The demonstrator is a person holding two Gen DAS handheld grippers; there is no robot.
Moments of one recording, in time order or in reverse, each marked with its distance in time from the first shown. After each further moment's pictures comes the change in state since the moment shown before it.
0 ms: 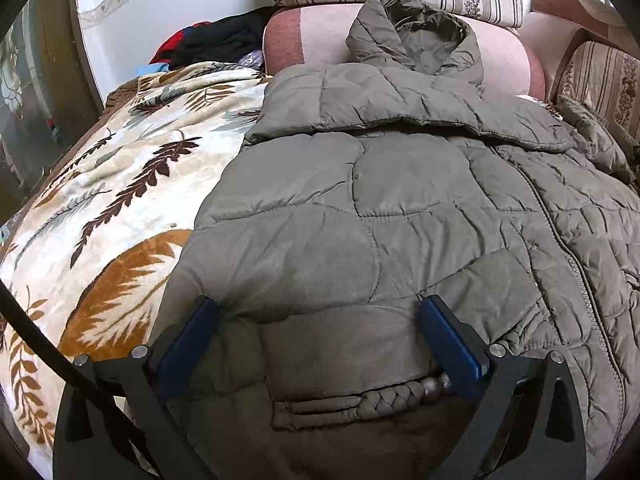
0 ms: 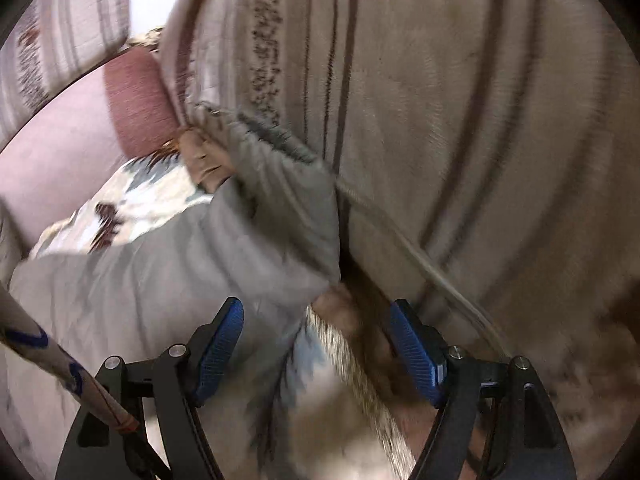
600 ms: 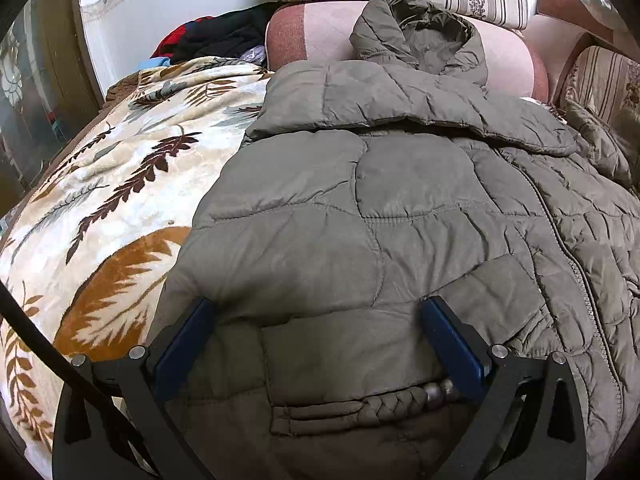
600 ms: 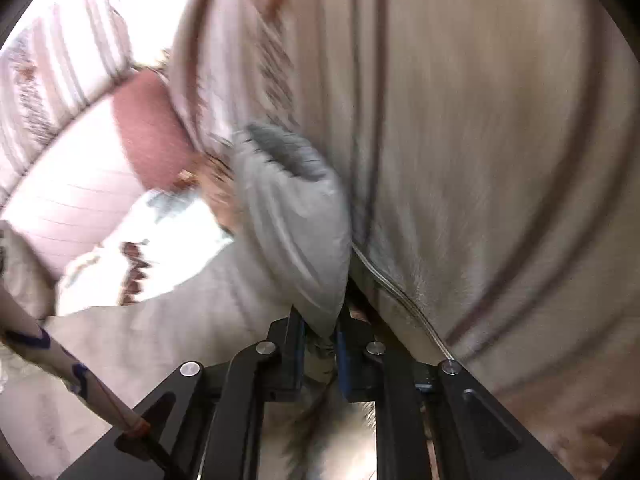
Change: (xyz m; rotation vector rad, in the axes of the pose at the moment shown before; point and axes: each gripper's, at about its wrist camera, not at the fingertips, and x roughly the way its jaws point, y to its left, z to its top) left arm 0.003 0.003 0.001 -0.022 0.006 -0.016; right arm -0.035 0.007 0.046 0.037 -0.011 0.165
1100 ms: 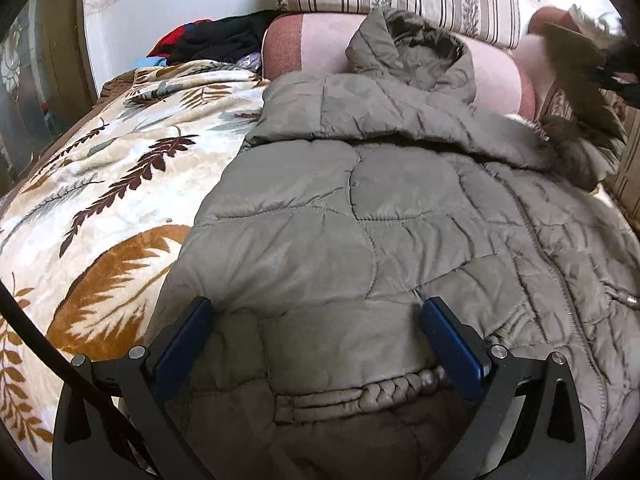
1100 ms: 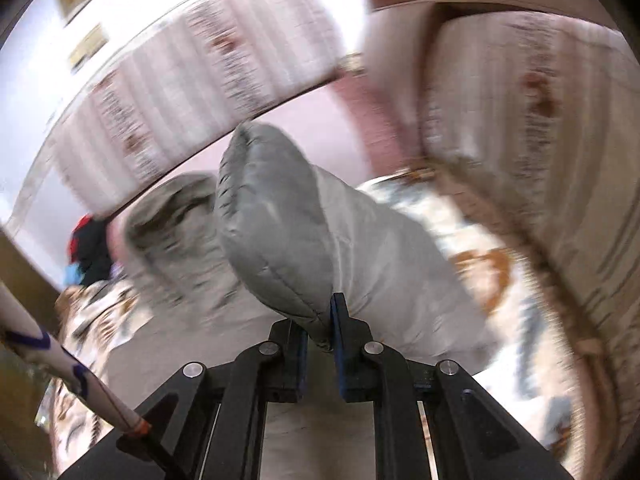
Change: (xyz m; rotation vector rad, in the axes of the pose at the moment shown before) left arm -0.013 0.012 -0.005 -0.038 -0.049 -0.081; right arm -0.119 0.215 -0.062 -0.173 0.054 0.414
